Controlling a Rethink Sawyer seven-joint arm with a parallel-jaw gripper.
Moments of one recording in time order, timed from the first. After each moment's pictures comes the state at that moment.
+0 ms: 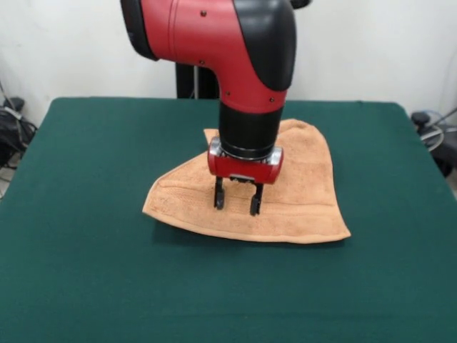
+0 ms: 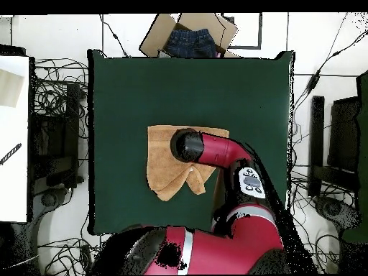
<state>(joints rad) -0.25 -0.42 0.00 1.59 -0.05 0.31 1.69</state>
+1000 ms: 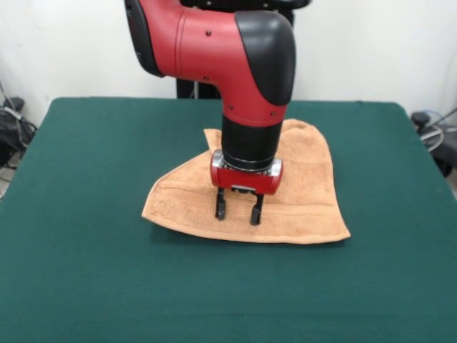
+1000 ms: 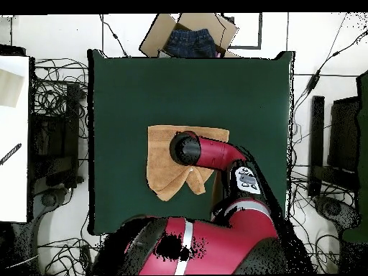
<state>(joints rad) -0.25 -0.37 0.00 1.59 -0.06 0.24 1.69</state>
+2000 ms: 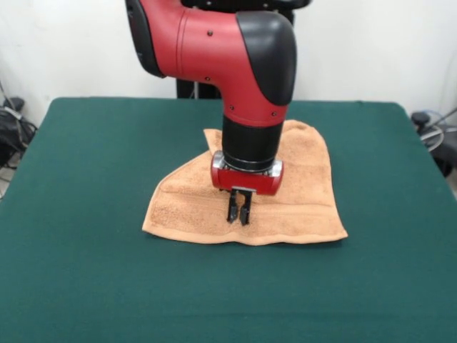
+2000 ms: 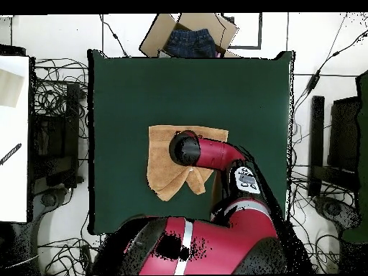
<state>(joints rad) -0.25 -0.37 0.00 1.59 -0.07 0.22 1.69</state>
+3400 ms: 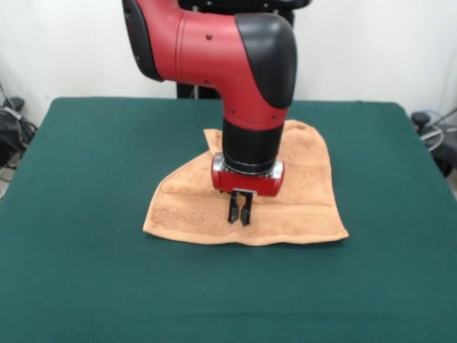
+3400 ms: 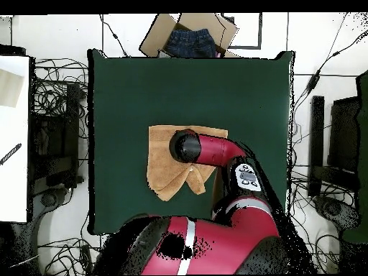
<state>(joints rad) -0.26 -0.37 0.02 1.56 -0.09 0.29 1.69</state>
